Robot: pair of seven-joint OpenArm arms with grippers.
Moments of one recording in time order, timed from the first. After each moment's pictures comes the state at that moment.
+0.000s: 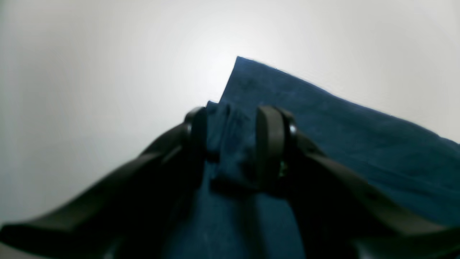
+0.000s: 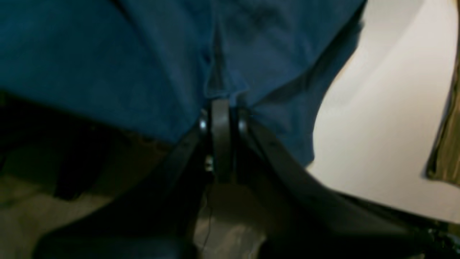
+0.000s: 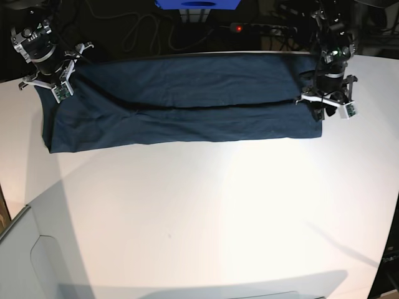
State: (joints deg) left arm 23.6 -4.8 -26.6 104.0 -20.1 -5.3 31.0; right arm -32.4 7.5 30.5 121.0 3.1 46.3 -48.4
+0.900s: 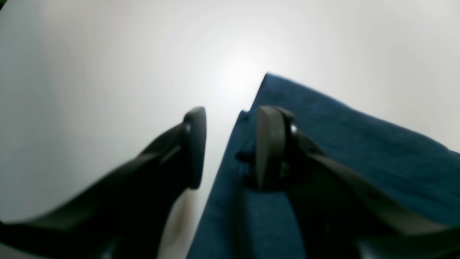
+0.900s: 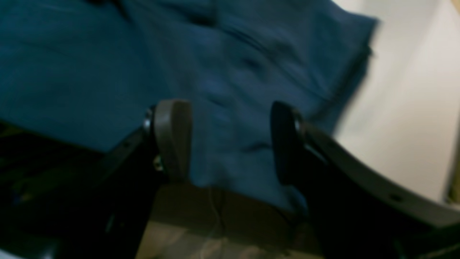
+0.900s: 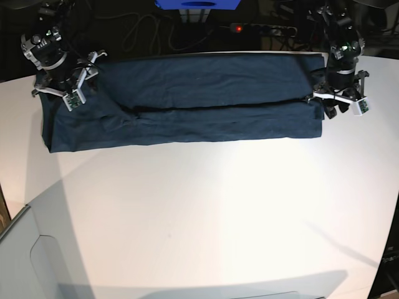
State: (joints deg) left arm 24.9 -4.5 -31.5 108.9 -20.1 -5.3 34.9; right arm -28.6 4.0 26.7 118.6 3.3 46.4 -48.0
